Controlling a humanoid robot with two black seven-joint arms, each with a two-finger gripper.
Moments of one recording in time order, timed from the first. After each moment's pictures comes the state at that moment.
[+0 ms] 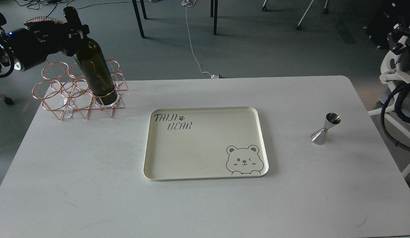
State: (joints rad) left arm -1.03 0.89 -0.38 -0.98 1.64 0.04 -0.49; right arm 0.96 -0.52 0.51 0.34 0.39 0.46 0.49
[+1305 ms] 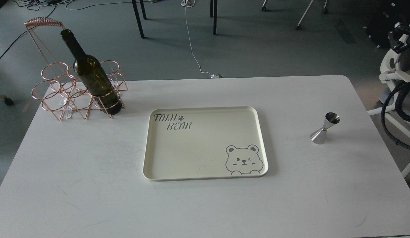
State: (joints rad) left arm -1.21 0.91 -0.40 -0.88 0.71 0.04 -0.40; right arm 0.97 -0.52 0.51 0.34 0.39 0.44 0.49
